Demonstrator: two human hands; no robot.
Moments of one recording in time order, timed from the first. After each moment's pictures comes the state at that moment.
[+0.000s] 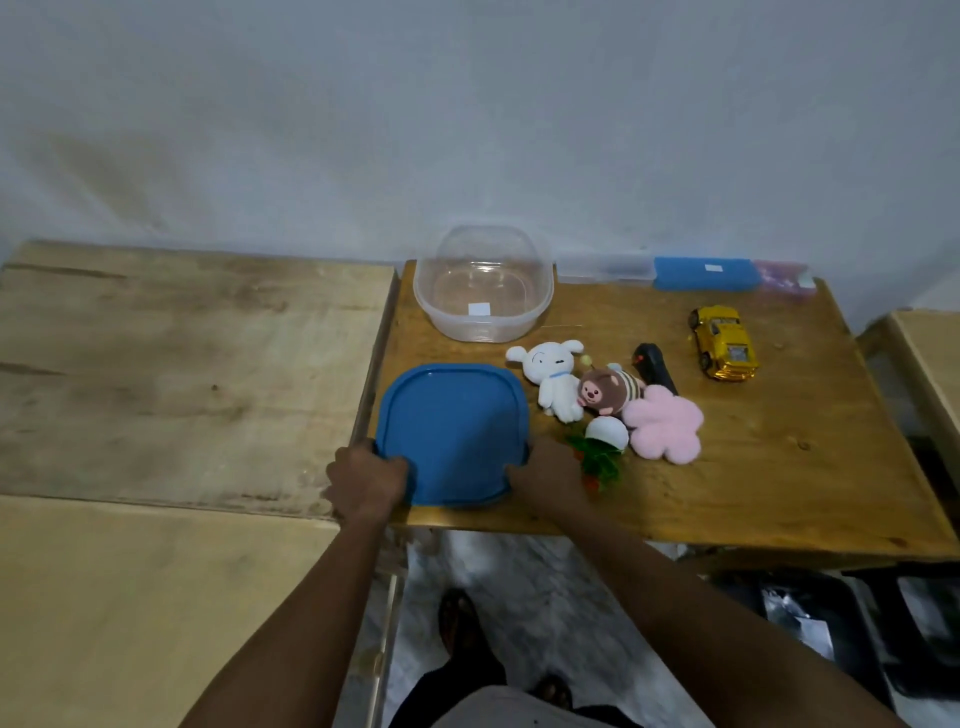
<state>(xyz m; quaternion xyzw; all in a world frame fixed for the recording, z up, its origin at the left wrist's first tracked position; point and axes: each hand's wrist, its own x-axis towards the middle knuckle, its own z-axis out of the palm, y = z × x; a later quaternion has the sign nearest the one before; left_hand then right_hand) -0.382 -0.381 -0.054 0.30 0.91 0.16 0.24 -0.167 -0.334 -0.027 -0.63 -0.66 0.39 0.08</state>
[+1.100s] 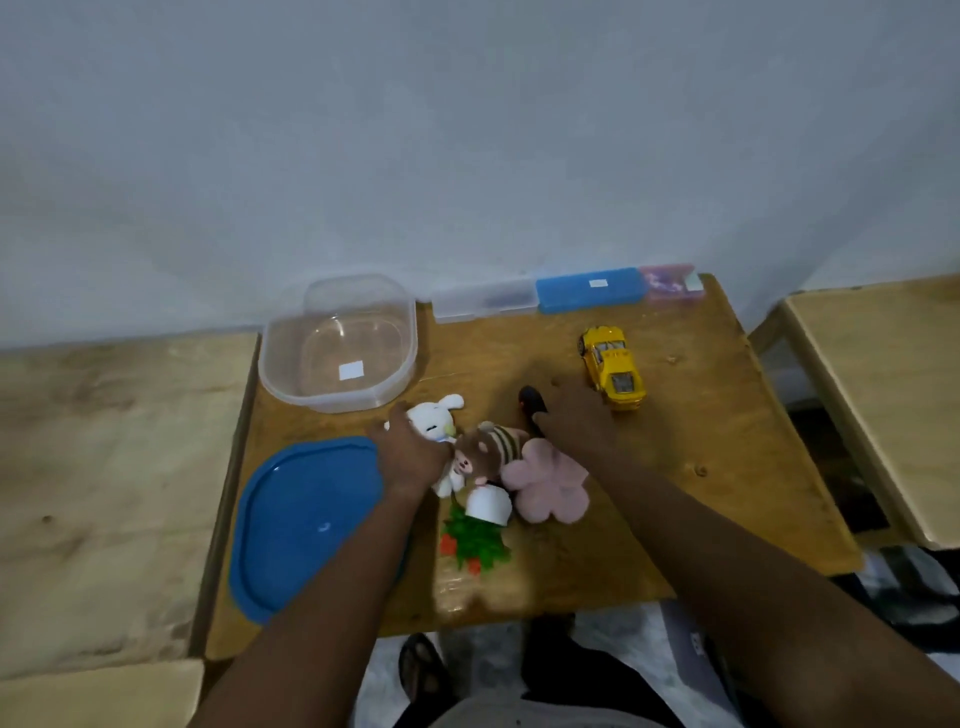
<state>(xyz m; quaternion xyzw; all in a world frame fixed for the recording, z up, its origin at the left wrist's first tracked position) -0.194 -0.201 -0.038 0.42 0.82 0.24 0.31 0.017 -0.148 -0.028 -0.72 -0.63 0.28 0.07</state>
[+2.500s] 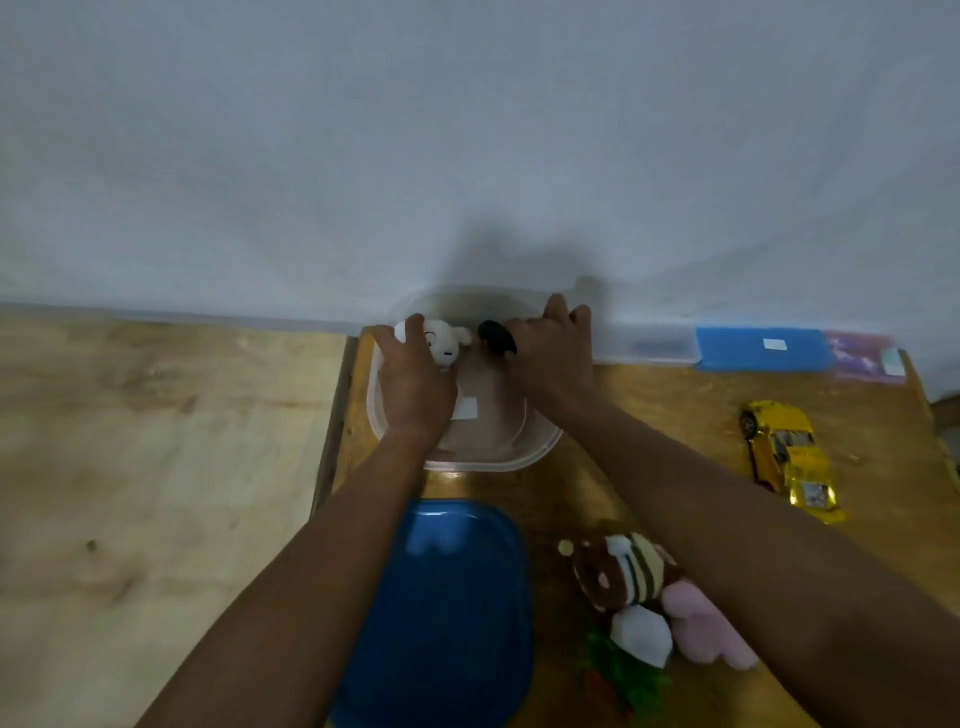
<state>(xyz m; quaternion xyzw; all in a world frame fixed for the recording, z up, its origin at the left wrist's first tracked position) -0.373 -0.056 -0.036 0.49 0.81 0.29 0.17 -0.224 0.014 -0.036 -0.54 -0.84 -0.06 0.03</state>
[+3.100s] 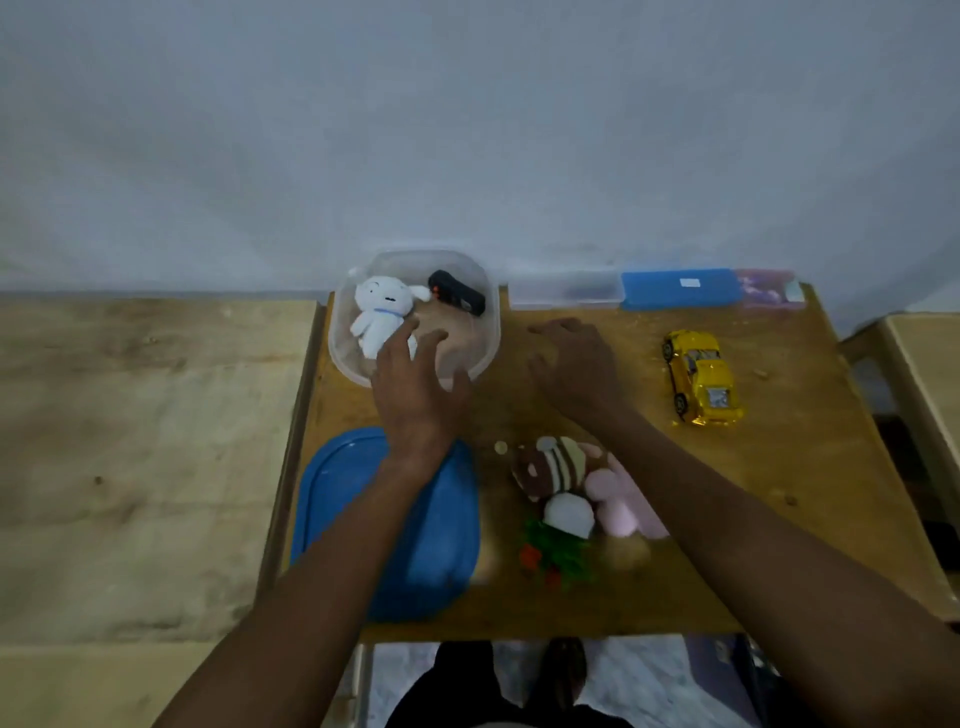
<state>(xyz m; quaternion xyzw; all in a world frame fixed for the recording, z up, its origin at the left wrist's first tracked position) -0.290 -0.165 -0.015 0.57 0.75 0.32 0.06 -0.101 -0.101 -0.001 -0.58 -0.78 0.16 0.18</state>
